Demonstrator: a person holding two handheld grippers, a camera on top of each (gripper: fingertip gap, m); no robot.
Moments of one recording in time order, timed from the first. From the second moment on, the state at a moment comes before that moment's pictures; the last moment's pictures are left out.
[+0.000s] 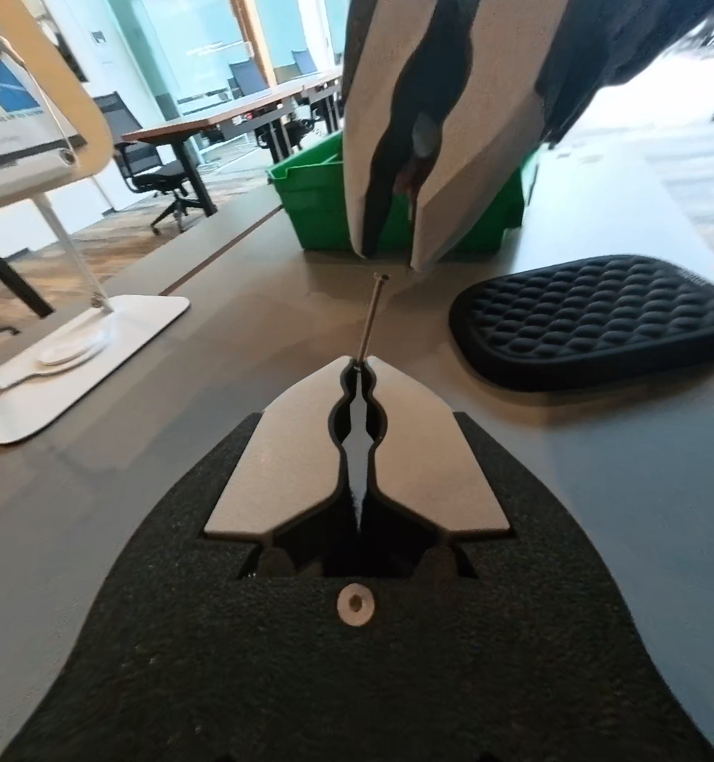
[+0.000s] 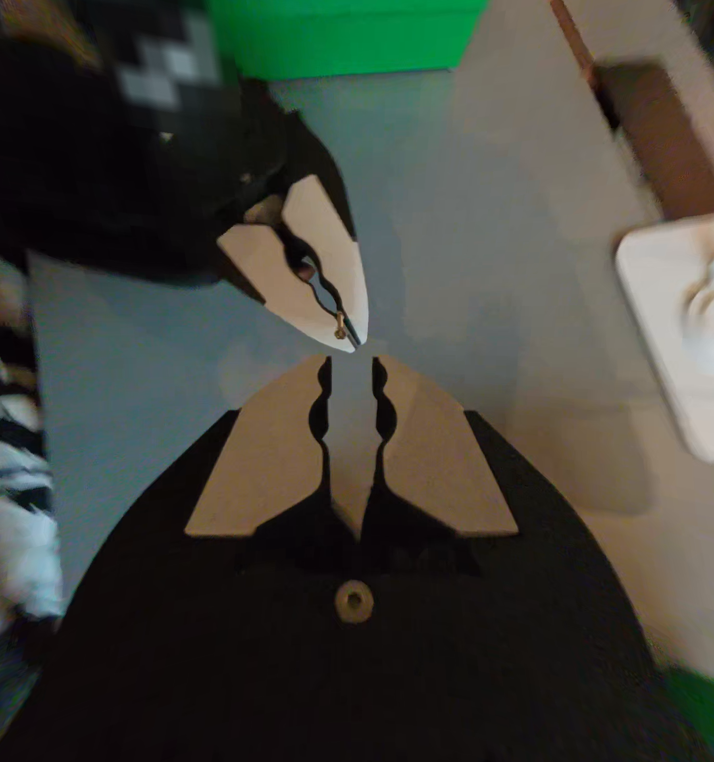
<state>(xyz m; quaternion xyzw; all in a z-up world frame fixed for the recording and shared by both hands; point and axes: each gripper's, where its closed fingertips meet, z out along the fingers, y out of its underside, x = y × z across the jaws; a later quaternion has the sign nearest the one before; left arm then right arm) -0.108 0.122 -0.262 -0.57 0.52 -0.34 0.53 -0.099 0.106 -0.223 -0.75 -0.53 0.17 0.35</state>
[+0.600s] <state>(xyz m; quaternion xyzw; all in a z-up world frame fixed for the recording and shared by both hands) -0.102 0.100 -0.261 -0.55 0.52 -0.47 0.45 -0.115 0.091 -0.220 -0.44 -0.87 0.04 0.23</state>
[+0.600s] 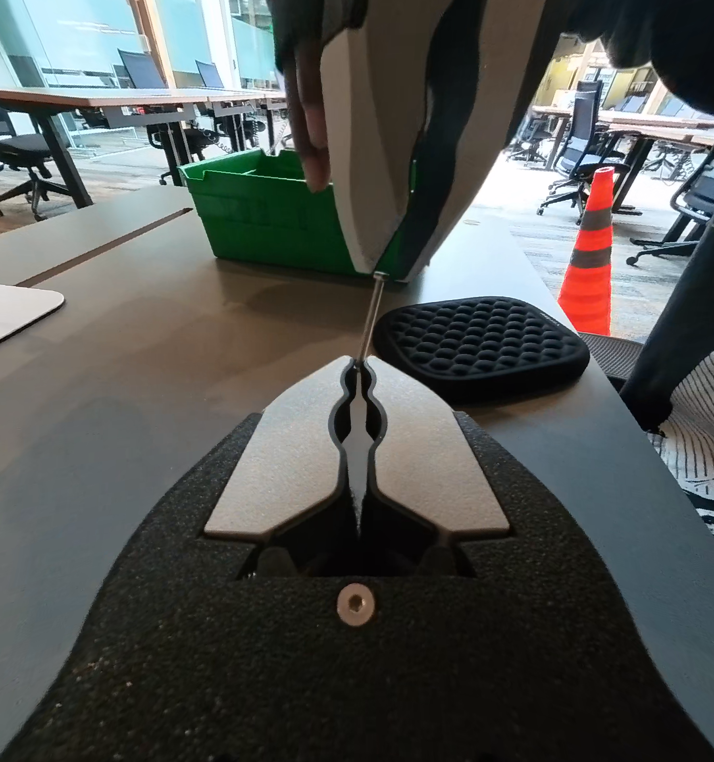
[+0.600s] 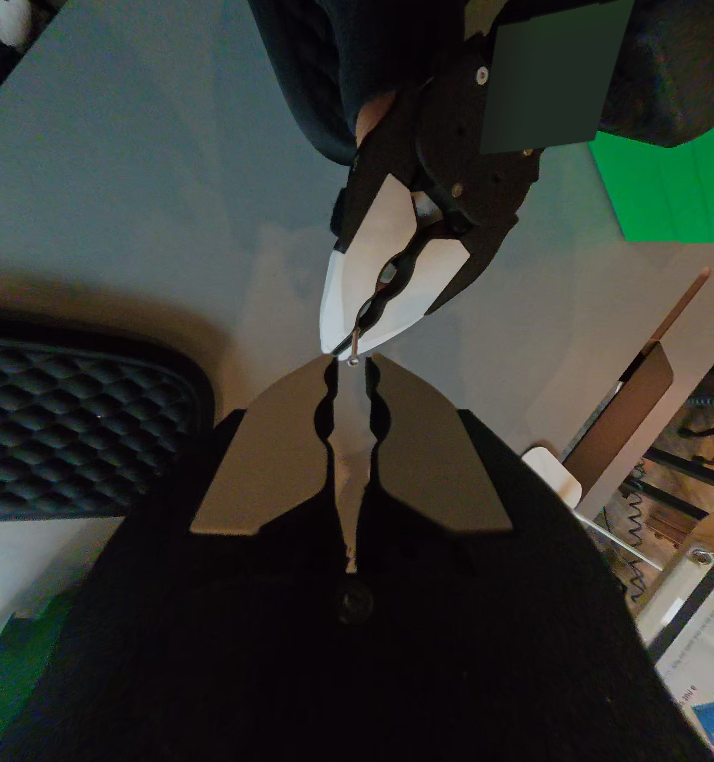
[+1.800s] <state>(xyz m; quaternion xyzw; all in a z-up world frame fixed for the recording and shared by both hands) -0.109 0.120 -0.263 -0.59 0.50 -0.39 0.50 -0.114 0.100 -0.215 -0.44 -0.85 -0.04 0.29</state>
